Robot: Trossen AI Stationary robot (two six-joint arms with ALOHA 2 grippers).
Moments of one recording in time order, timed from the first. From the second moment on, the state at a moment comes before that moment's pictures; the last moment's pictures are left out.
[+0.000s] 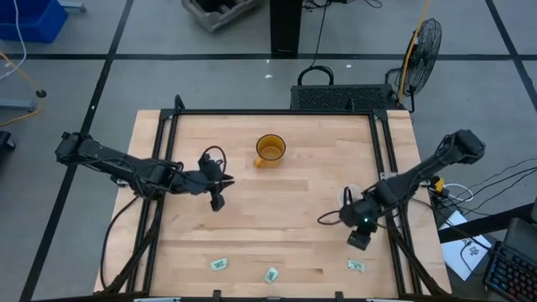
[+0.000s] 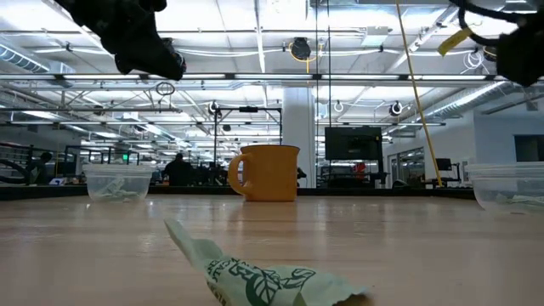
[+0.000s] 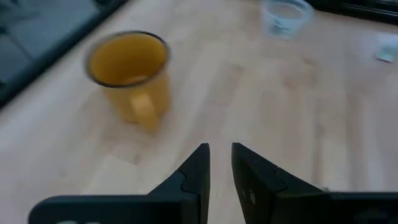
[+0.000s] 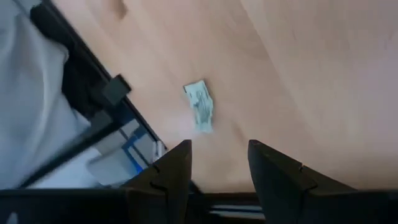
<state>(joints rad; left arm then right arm) -0.25 1.06 0.72 -0.34 -0.45 -0.42 0.51 1.20 0.72 -0.75 -0.50 1.19</state>
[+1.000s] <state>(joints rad) -0.02 1.06 0.72 0.17 -0.60 0.09 0.83 1.54 0.72 -0.40 -0.31 1.71</state>
